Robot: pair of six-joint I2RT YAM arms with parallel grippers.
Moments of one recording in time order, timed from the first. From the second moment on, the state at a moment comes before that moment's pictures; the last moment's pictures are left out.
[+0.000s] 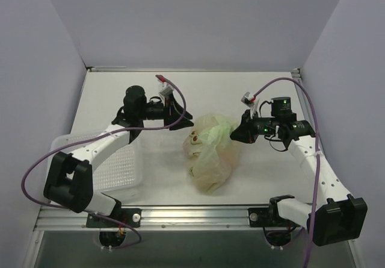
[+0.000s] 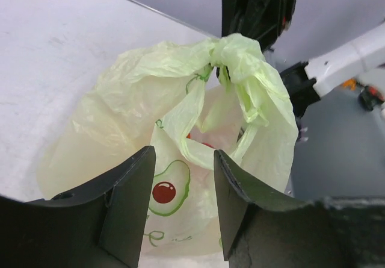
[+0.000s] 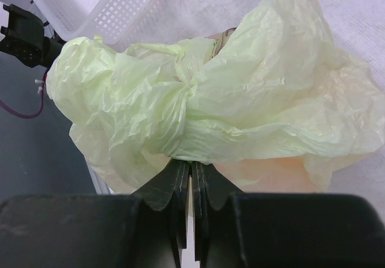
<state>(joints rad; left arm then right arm) -0.42 1.46 0.94 0.48 1.05 -0.43 0.17 1.13 0.96 -0.63 -0.91 -0.23</state>
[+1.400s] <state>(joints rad) -0.65 1.33 1.09 -0.26 0.71 0.49 0.08 1.16 1.01 -0.76 -0.94 -0.37</state>
